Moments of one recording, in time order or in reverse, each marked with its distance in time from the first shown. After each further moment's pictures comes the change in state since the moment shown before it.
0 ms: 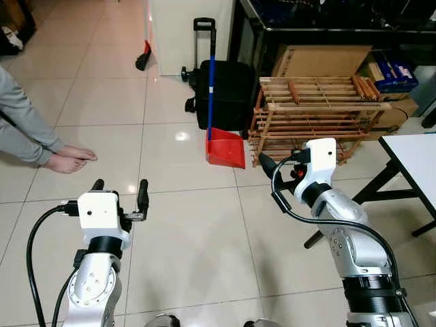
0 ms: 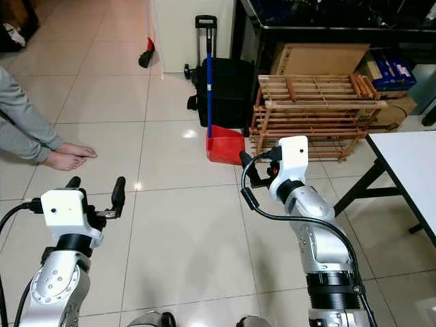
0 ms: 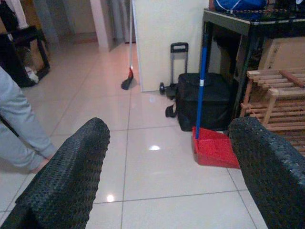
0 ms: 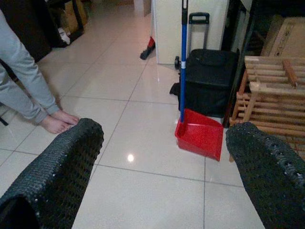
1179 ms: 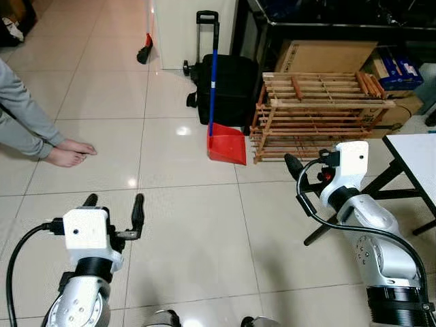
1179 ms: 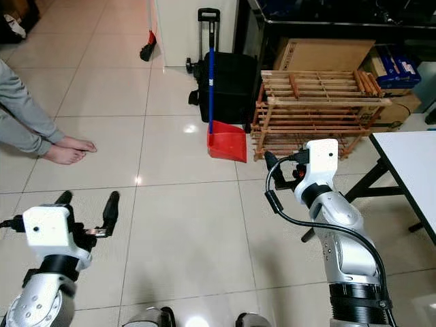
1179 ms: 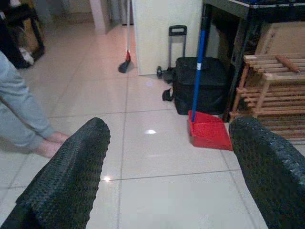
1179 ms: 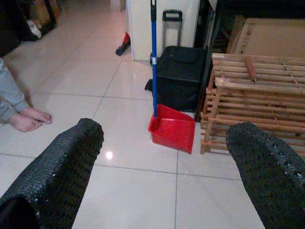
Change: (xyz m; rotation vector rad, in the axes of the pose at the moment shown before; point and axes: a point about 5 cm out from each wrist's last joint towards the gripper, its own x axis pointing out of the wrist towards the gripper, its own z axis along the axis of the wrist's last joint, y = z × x) left arm -0.032 0.002 0.012 -0.034 0.040 -0.010; right arm -0.027 -0.032 0.002 -0.028 0.000 -0.109
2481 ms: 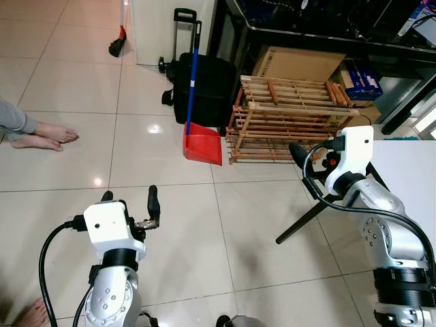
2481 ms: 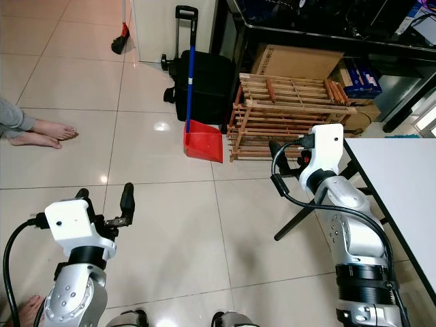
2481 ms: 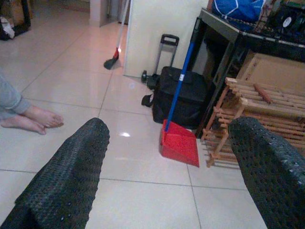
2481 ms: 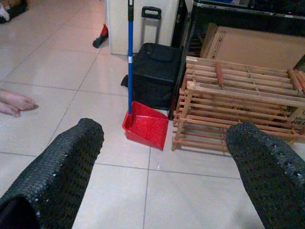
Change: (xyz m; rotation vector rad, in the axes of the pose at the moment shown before) left arm 0.011 -0.031 -0.004 -0.106 -0.028 0.068; right arm 0.010 -0.011 0.018 -0.003 0.024 -0.011
